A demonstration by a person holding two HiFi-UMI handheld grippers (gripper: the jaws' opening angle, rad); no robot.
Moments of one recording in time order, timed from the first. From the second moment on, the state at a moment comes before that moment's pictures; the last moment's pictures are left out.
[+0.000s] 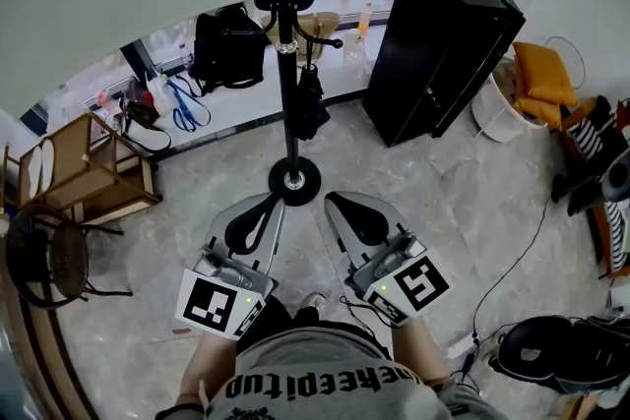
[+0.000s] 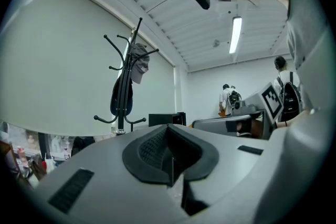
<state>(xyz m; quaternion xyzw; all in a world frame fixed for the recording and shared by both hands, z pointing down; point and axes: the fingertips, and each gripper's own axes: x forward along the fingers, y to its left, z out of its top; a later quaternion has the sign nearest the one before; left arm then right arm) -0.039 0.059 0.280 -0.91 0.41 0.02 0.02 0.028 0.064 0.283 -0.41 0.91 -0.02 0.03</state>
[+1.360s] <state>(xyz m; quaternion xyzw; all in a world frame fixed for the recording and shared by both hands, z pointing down) -0.030 -0.071 0.276 -0.94 0.35 0.03 0.01 0.033 -0.057 0.282 -0.46 0.89 -0.03 0.02</state>
